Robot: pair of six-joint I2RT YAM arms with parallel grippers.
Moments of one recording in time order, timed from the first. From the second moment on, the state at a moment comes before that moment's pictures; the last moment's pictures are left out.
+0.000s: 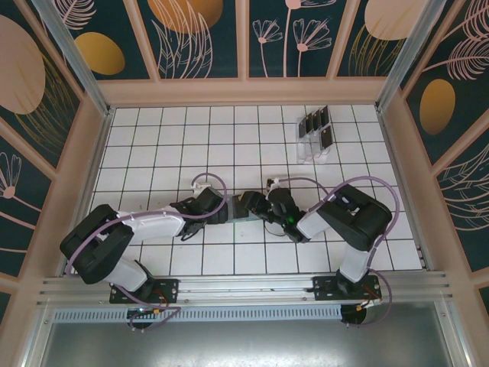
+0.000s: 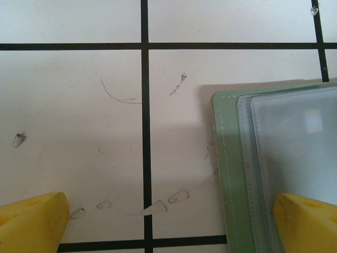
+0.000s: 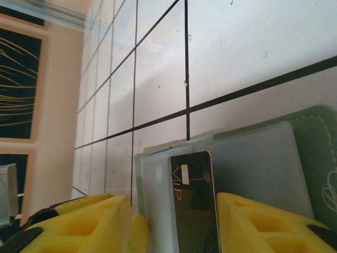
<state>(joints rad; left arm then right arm) -0.78 1.50 0.61 -0.17 -0.34 -0.71 0.81 1.76 0.50 0.81 -0.08 1.12</state>
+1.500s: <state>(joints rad) -0.74 1.44 0.54 -0.16 -0.34 -0.69 0.82 1.78 0.78 0.25 -0.04 0.89</state>
